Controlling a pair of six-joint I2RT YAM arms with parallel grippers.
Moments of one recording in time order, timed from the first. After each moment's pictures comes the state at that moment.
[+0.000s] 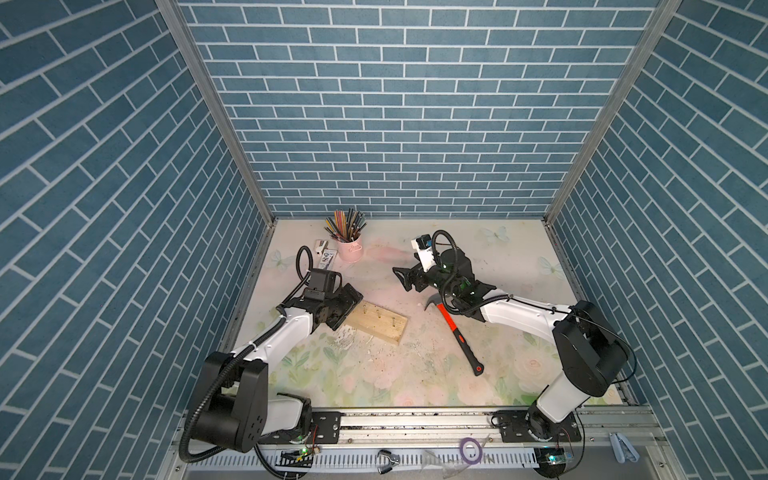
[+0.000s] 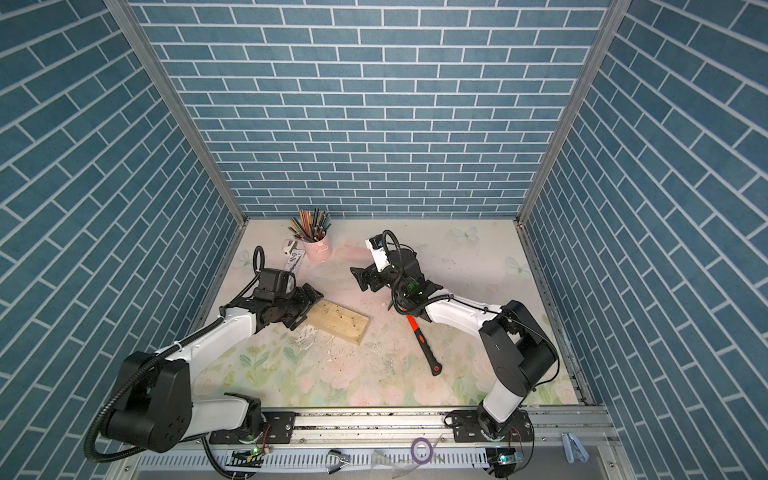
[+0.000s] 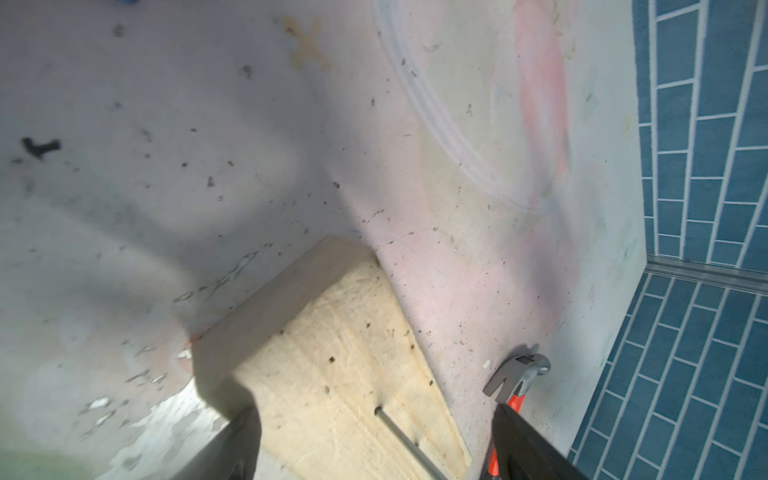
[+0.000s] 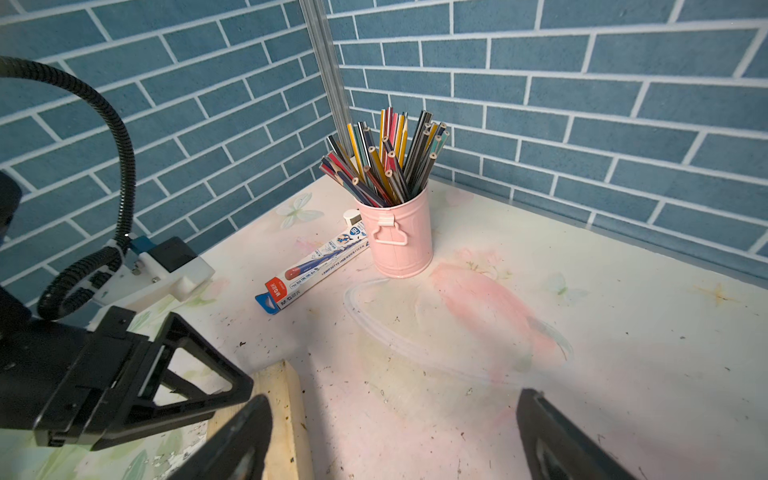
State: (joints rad) left arm -0.23 1.31 0.70 -0.35 0.24 -1.02; right arm 0.76 1.65 1.00 0.37 -0.15 0.12
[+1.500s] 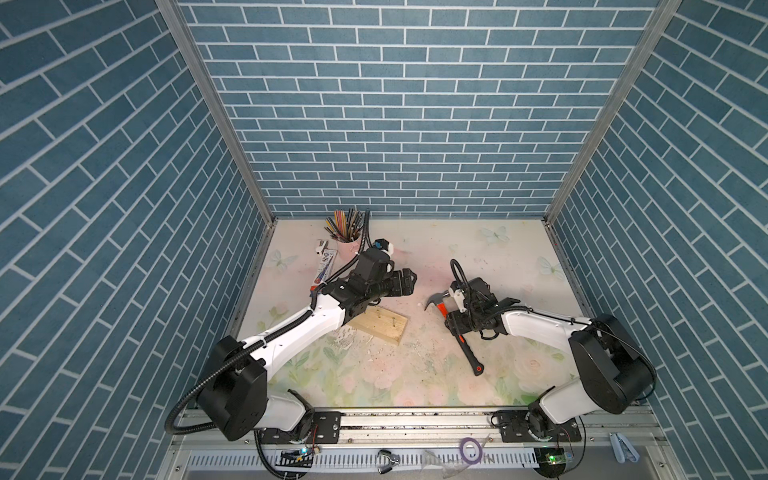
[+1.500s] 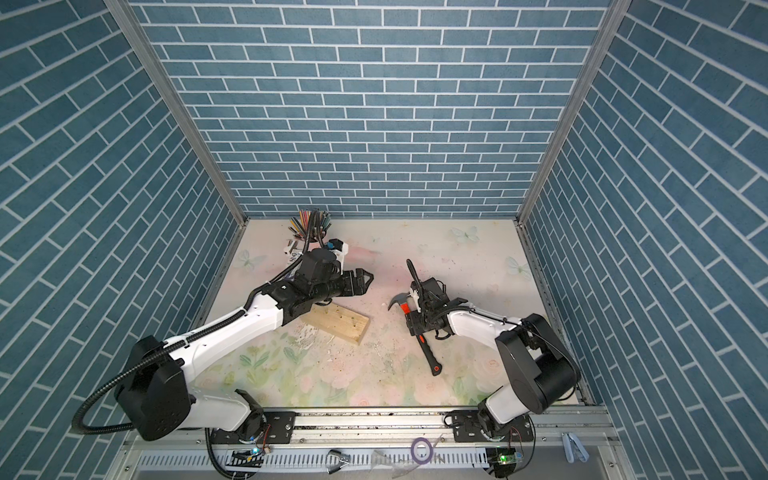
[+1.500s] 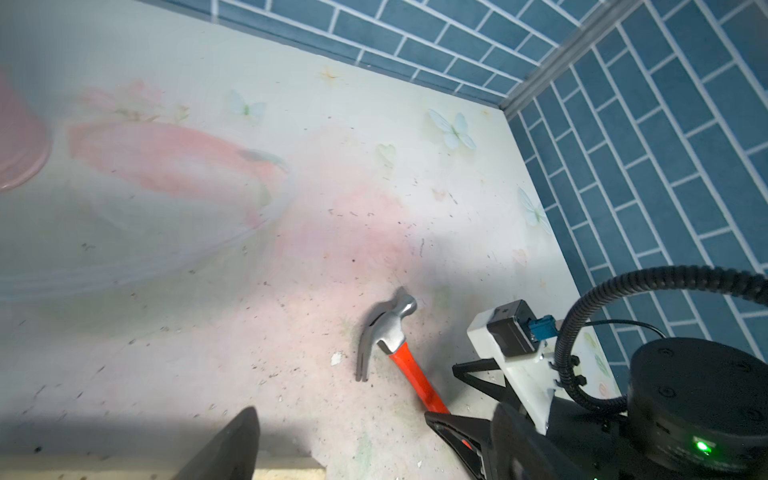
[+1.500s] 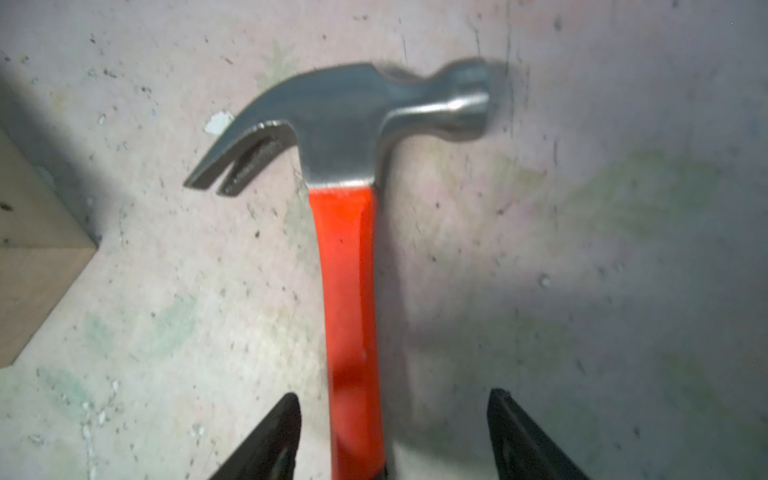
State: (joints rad) left arm -0.67 1.42 1.03 -0.21 0.05 -0.58; right arm 0.62 1.48 0.71 -0.31 -0.06 0.22
